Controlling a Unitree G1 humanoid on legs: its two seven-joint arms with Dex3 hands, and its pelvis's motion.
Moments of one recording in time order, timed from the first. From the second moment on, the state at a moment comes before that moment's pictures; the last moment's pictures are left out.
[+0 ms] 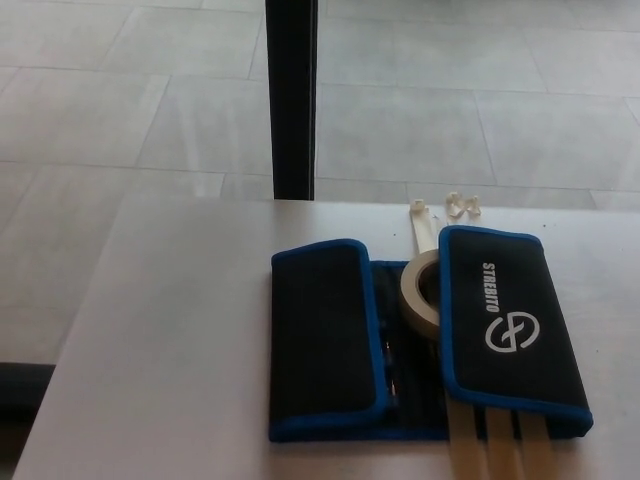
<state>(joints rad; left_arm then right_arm) -0.30 0.73 0.25 1.27 0.02 0.13 -0.03 -0.32 -0.57 -0.36 0.23 0.37 0.07 -0.22</state>
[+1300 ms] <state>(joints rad) -0.30 0.73 0.25 1.27 0.02 0.13 -0.04 -0.30 -0.81 0.47 0.10 -0.13 -0.01 0.02</state>
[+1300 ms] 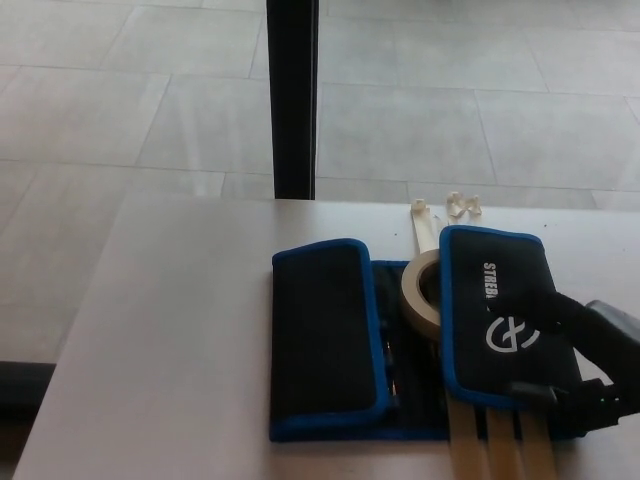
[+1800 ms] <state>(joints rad) -0.30 0.73 0.24 1.27 0.02 0.13 -0.04 -0.33 -0.85 0.56 0.13 -0.33 -0.05 0.00</state>
